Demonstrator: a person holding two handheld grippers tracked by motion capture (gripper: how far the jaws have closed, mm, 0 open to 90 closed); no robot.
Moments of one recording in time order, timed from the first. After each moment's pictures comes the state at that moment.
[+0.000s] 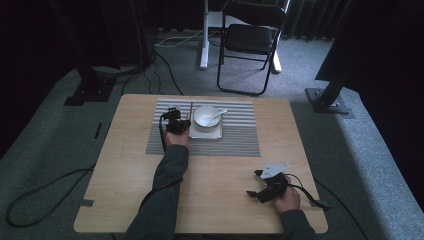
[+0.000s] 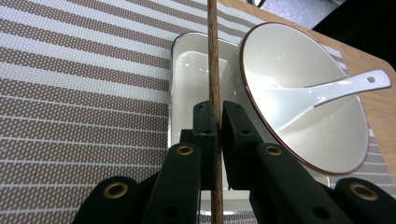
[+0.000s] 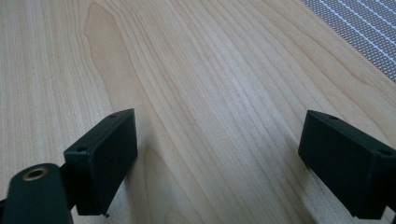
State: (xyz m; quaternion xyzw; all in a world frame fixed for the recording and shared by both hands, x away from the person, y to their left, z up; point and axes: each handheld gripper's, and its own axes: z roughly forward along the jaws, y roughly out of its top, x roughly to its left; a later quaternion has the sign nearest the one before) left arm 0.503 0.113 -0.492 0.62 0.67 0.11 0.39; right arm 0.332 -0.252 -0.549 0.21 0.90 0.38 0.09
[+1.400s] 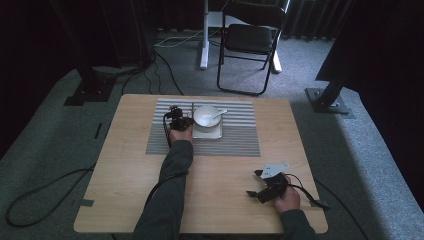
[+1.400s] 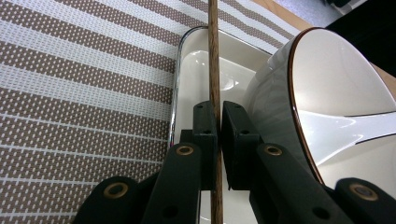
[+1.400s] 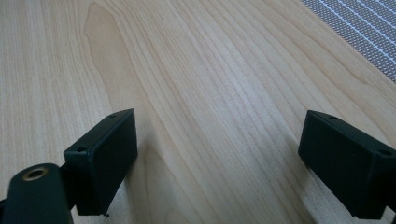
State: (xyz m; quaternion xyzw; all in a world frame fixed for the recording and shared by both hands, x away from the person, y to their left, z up) left arm 0.538 0.109 -0.520 0.59 0.71 0.07 0.39; right arm 0.332 -0.252 -0.549 0.21 0.90 0.38 0.09
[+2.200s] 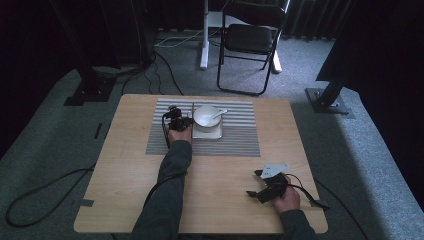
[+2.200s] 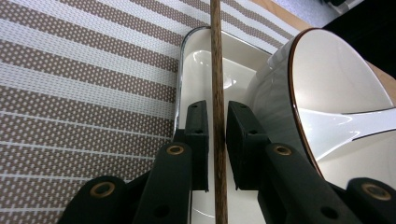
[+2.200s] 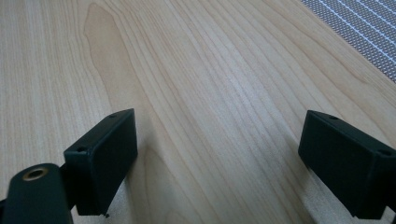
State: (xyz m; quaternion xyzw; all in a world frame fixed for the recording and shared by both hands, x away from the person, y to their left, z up) left arm 0.536 0.114 -0.518 0.59 0.70 0.07 0.39; right arm 0.332 -0.252 -0.549 0.21 0.90 0.38 0.09
